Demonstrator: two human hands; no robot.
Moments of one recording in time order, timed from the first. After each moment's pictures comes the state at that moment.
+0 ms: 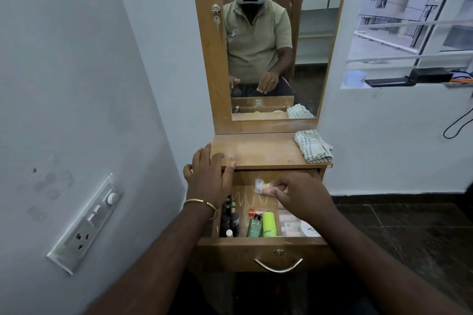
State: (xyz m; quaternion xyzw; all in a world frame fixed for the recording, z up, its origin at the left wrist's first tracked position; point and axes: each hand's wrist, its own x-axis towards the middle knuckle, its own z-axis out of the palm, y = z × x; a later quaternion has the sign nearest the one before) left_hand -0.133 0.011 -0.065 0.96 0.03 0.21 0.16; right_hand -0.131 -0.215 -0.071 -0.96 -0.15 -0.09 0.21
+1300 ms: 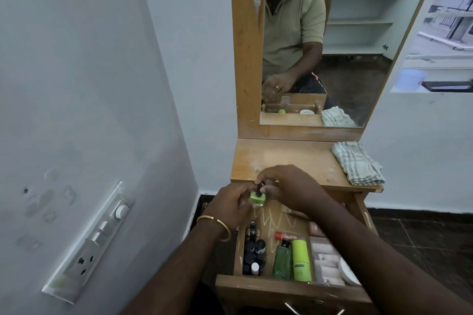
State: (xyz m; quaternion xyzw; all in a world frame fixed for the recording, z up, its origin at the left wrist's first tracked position) left_hand -0.085 0.057 -0.101 0.92 -0.11 0.07 0.38; right_hand -0.032 -0.122 -0.053 -0.92 -0.30 0.03 0.23
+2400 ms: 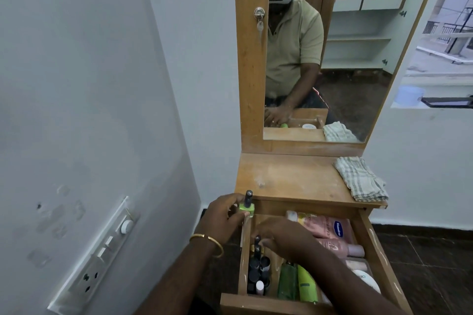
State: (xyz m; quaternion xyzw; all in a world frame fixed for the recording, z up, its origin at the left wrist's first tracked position) left_hand -0.085 0.082 -0.113 0.90 -0.05 0.10 0.43; right_hand -0.053 -0.117 -0.136 -0.91 -0.37 0.09 0.14
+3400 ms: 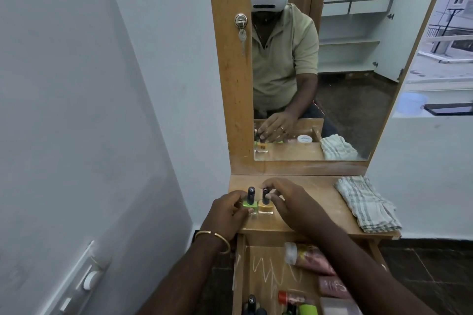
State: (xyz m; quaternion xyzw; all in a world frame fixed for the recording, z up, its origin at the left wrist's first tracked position) left_hand 0.014 0.063 -0.096 0.91 -0.03 0.09 0.41; right_hand 0.050 -0.130 -0.078 -0.89 -0.27 -0.06 0.35
